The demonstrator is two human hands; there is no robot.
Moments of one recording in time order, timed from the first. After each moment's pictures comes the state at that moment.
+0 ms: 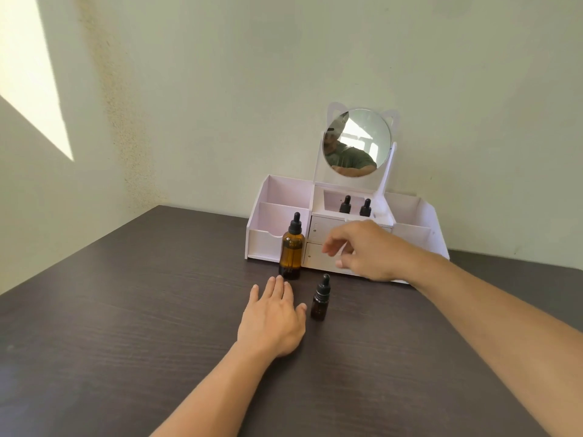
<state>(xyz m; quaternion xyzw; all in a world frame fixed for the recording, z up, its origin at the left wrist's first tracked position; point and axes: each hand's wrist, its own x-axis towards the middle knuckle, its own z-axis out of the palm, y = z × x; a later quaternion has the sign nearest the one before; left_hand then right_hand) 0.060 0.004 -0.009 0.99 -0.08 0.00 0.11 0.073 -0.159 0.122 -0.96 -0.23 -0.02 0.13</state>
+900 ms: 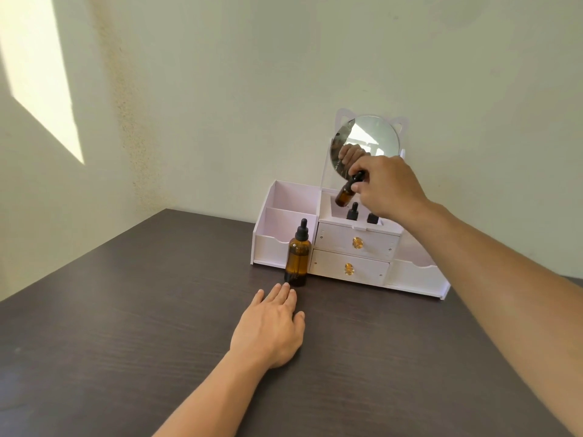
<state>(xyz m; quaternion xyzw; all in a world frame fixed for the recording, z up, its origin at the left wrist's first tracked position) 0.061 0.019 -0.011 0.99 -0.12 0.02 0.12 0.129 -0.156 0.178 -0.93 -0.14 -0.32 0.12</state>
